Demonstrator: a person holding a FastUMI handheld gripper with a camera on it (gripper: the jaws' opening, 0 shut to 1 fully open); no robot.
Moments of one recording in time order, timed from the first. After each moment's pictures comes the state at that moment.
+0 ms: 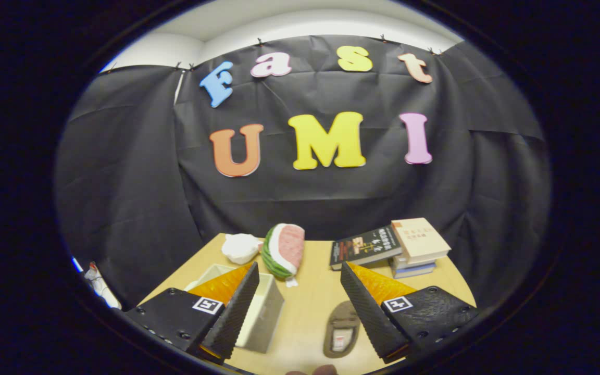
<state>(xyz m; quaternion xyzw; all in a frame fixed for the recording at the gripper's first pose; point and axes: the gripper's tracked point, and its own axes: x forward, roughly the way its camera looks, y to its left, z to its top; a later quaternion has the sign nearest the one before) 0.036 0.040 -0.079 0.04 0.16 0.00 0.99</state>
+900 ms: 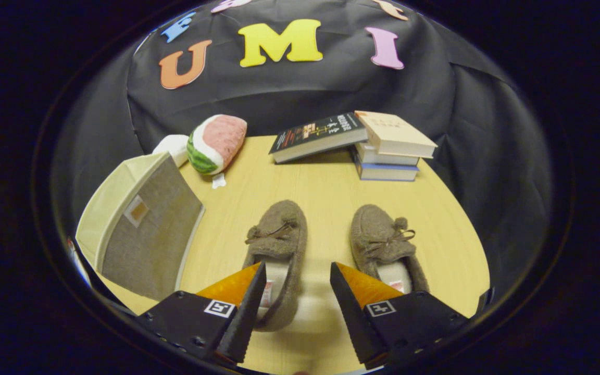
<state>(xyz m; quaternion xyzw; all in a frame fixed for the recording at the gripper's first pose) 0.038 -0.044 -0.338 0.04 0.39 -0.06 0.92</state>
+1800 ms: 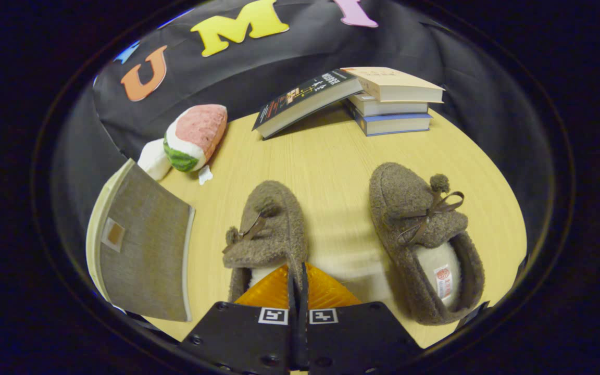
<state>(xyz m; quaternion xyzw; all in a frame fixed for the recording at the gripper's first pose) 0.059 -0.038 -0.368 0.18 0.44 -0.06 0.88</state>
